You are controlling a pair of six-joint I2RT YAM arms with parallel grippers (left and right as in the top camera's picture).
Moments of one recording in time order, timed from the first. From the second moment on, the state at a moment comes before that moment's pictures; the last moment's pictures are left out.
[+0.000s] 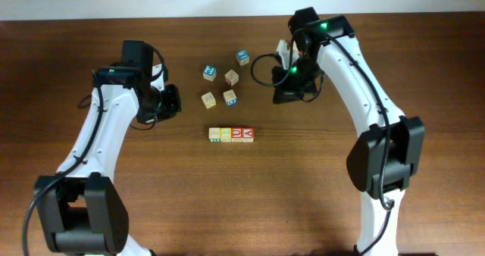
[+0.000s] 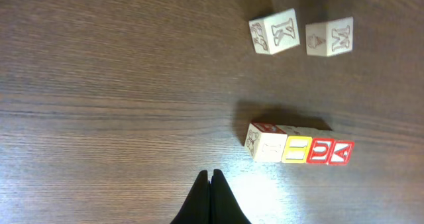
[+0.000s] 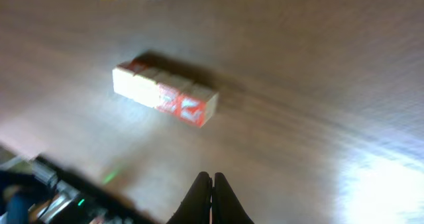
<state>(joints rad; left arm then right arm) -0.06 1.77 1.44 -1.00 0.21 -0.27 0.28 2.19 2.09 -1.42 -0.43 0.14</state>
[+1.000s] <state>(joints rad) -0.13 1.73 0.99 -0.43 0.34 -0.38 0.23 1.98 1.23 -0.56 -0.66 0.28</state>
